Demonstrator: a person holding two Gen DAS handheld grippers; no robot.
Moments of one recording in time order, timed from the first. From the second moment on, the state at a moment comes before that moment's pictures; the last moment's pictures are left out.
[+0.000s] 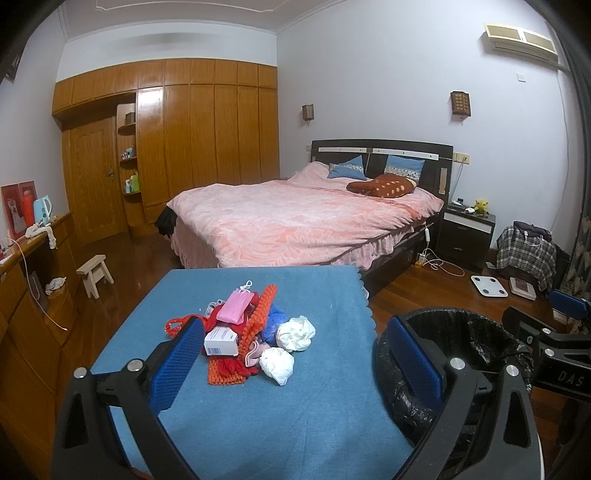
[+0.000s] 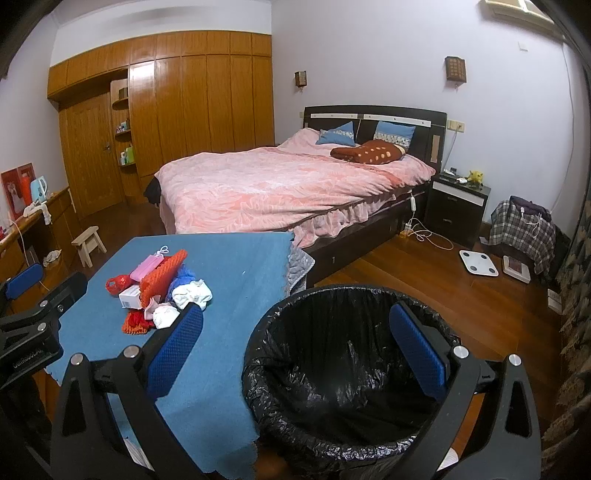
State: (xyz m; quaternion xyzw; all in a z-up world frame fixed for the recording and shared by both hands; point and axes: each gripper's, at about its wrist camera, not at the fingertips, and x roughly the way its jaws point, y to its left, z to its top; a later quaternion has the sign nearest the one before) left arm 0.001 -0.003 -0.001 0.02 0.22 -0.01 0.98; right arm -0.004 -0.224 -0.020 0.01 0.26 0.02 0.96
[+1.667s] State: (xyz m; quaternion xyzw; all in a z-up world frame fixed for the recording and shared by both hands) left arm 0.014 0.017 -0.012 0.01 0.24 0.02 0.97; right arm 0.021 -0.195 -0.039 0.00 0.28 0.03 0.96
